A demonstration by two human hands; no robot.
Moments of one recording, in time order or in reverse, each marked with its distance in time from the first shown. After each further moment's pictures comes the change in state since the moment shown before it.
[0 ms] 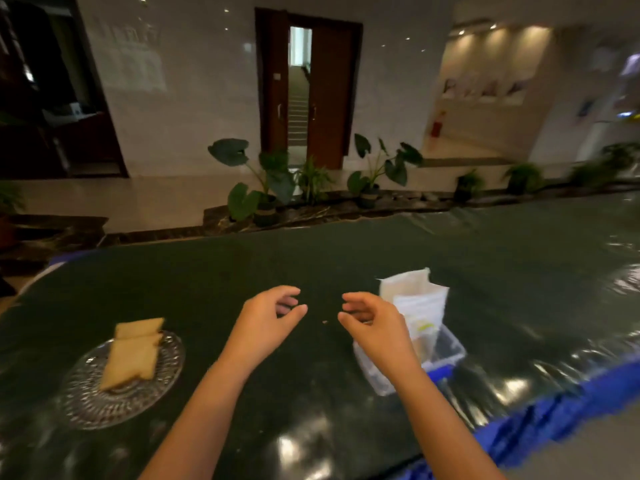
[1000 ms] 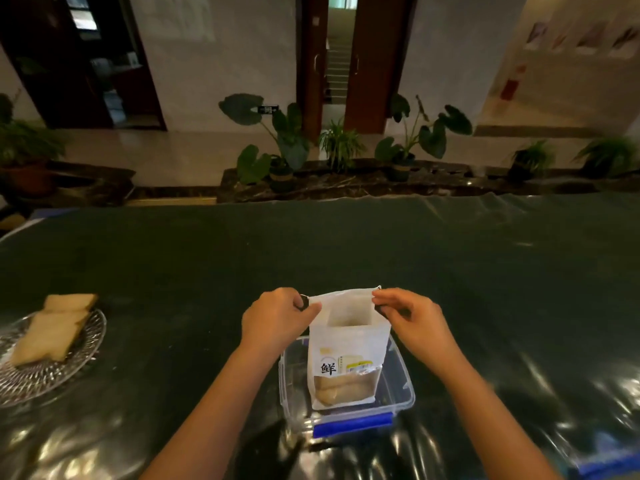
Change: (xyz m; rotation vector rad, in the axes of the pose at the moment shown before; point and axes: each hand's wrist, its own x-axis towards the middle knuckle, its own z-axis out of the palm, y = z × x) left_hand 0.128 0.097 0.211 0.352 -0.024 -0.349; right_hand 0.174 0.153 -0.204 -0.136 -0.307 0.004
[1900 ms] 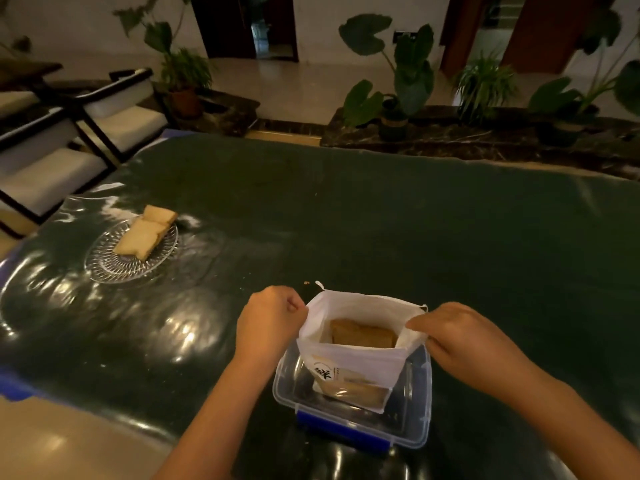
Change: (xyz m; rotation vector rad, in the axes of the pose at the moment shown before) left_hand 0.003 0.018 0.058 -0.125 0.214 -0.457; right_hand 0.099 0.079 -0.038 -0.650 -0.665 -0.516
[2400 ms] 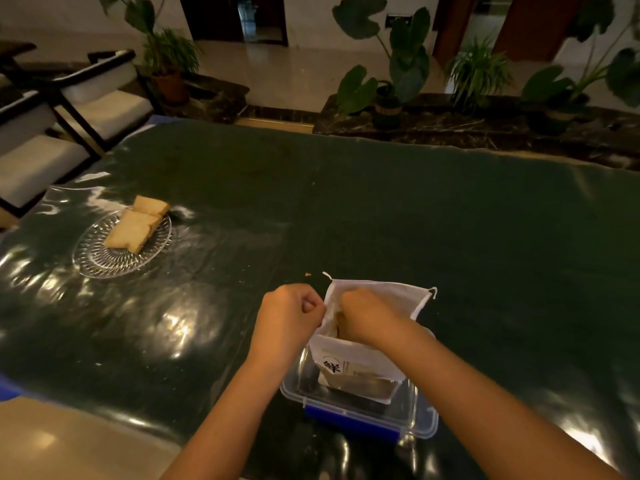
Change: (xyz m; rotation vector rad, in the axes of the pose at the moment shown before) left_hand -0.004 -0.007 0.001 -0.139 -0.087 0.089; right_hand 0.123 -0.084 0.049 -0.062 -0.565 0.415
